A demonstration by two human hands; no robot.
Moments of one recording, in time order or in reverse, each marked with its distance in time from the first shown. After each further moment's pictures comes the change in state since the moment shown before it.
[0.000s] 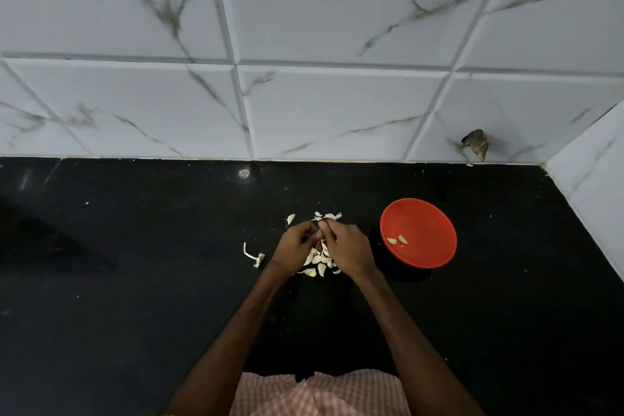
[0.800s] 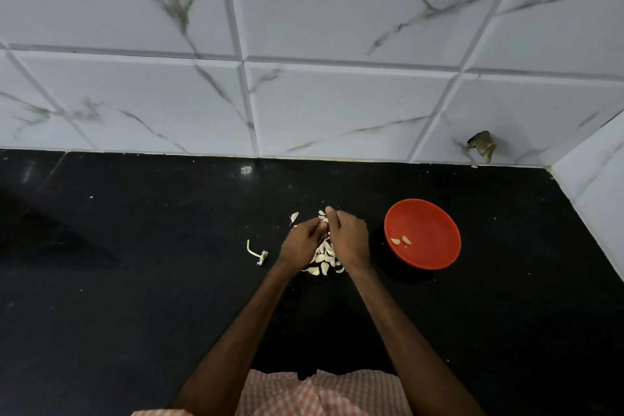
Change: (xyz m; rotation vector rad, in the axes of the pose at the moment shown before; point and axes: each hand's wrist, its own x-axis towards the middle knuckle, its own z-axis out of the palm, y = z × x) left_hand -0.005 0.023 0.000 0.054 0.016 -0.018; right_hand 0.008 -0.026 -0.001 0.314 0.140 0.187
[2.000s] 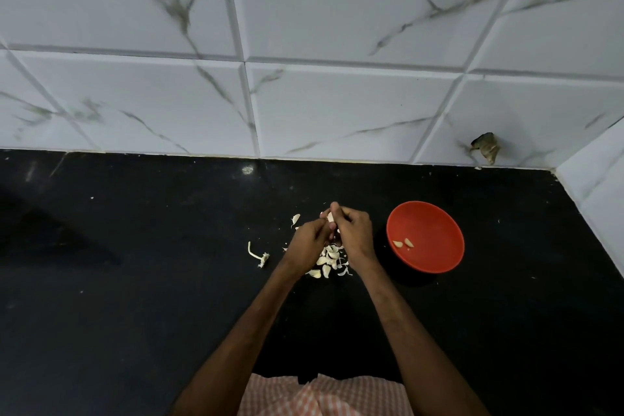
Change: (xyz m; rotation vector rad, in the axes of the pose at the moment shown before) left_hand 0.002 0.007 0.004 -0.138 -0.028 0.036; right_hand 0.011 -0.002 -0.005 0.486 -0.036 0.114
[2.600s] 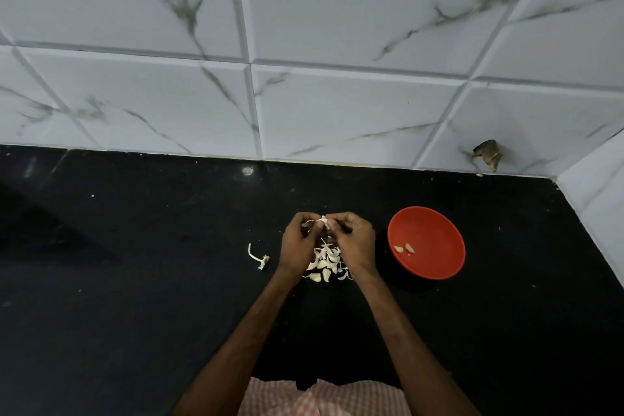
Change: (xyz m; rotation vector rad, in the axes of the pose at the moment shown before) left_hand 0.005 -0.022 0.000 -0.263 0.352 -0.049; right_hand -0.006 0.008 0.001 -0.004 0.027 -0.031
